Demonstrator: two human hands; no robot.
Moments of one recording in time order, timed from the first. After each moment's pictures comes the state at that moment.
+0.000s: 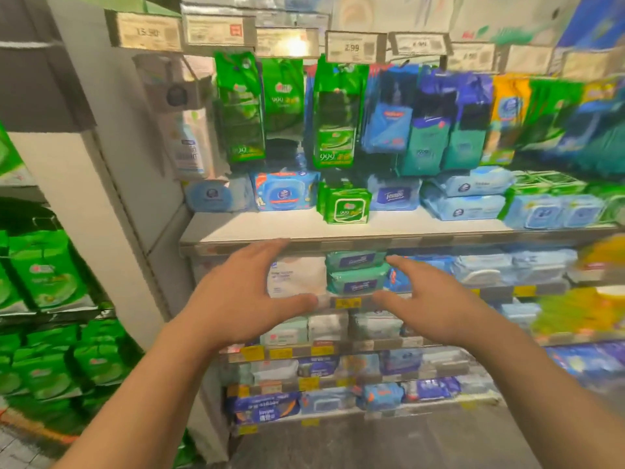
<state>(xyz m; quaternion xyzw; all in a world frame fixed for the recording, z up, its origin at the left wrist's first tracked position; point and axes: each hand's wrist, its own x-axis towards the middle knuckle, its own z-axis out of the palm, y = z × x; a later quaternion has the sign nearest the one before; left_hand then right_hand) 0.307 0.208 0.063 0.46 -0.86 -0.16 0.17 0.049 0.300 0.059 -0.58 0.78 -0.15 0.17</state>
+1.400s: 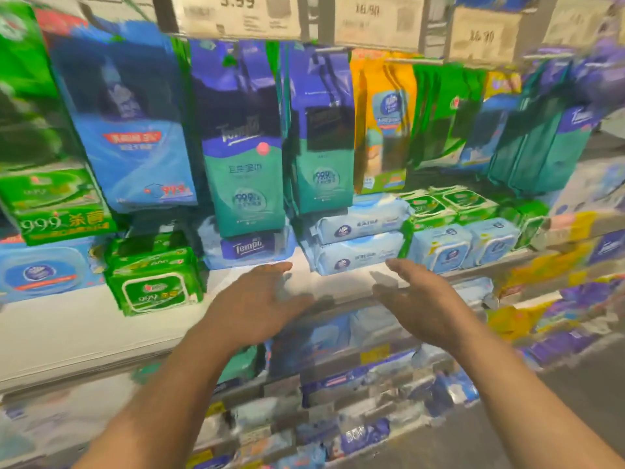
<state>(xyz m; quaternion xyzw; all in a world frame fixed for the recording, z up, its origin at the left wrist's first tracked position) -0.100 0.028 0.010 0.40 -0.88 -0.24 0.08 -0.315 0.173 0.018 -0.45 0.83 -0.28 0.15</state>
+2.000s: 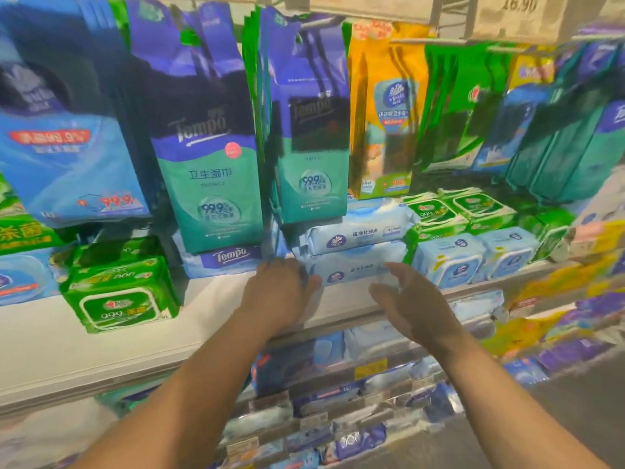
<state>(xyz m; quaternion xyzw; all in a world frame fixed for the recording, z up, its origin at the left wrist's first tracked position) -0.199 -0.025 -0.038 0.45 -0.88 -0.16 0.05 -0.363 0.128 -0.012 -0.40 0.83 -0.32 0.20</state>
